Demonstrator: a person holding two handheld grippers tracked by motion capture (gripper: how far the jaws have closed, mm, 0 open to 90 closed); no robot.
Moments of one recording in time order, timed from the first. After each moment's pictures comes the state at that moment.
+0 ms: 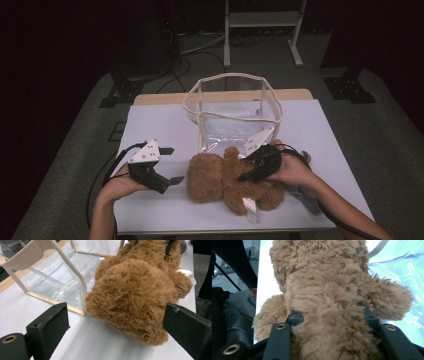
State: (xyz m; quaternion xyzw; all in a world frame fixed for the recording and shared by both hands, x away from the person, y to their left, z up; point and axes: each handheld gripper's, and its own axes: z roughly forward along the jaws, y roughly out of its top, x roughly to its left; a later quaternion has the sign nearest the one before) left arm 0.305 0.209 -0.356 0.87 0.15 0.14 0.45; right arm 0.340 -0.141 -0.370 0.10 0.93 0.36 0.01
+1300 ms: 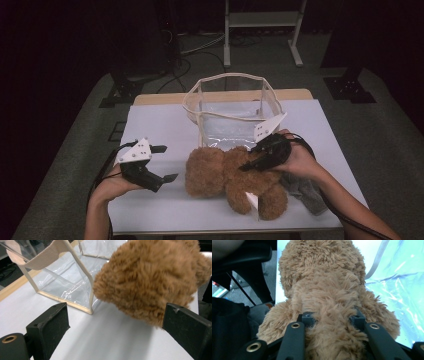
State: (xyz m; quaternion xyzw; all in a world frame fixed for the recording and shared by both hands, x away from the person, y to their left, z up) left arm 0.302 0.226 -0.349 0.86 0.17 0.15 0.46; right arm 0.338 -0.155 -0.322 0.11 0.91 0.40 -0.01
